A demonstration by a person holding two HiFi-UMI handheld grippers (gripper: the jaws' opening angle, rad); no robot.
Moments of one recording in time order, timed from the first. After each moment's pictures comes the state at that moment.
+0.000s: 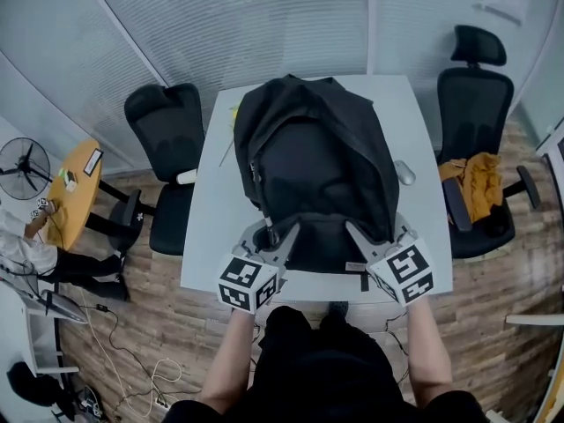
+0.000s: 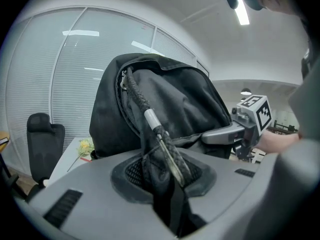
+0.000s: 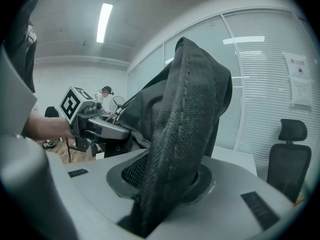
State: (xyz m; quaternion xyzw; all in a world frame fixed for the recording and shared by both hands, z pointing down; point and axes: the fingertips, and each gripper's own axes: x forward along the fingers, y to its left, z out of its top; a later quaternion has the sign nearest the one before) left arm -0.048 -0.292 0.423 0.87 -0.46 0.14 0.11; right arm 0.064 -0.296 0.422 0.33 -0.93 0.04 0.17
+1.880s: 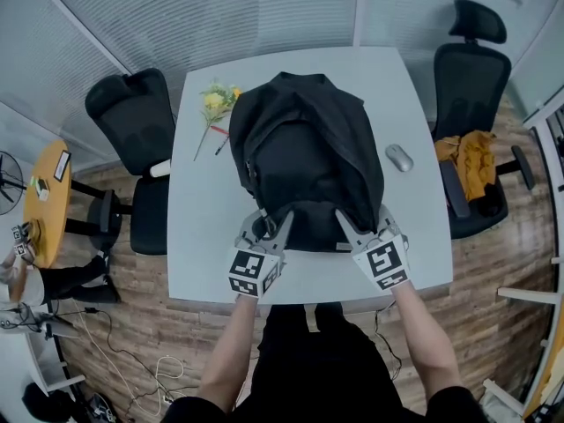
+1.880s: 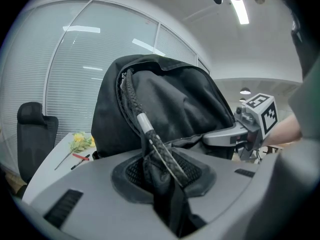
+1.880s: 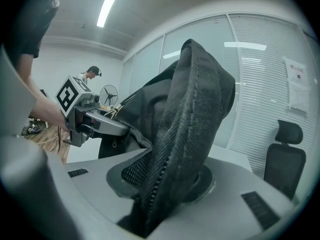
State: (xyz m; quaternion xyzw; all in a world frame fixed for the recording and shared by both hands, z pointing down) left arm -0.069 -0.370 0.521 0.88 -0.45 0.13 0.10; right arm 0.043 -0.367 0.517 0.38 -0.90 0.00 0.20
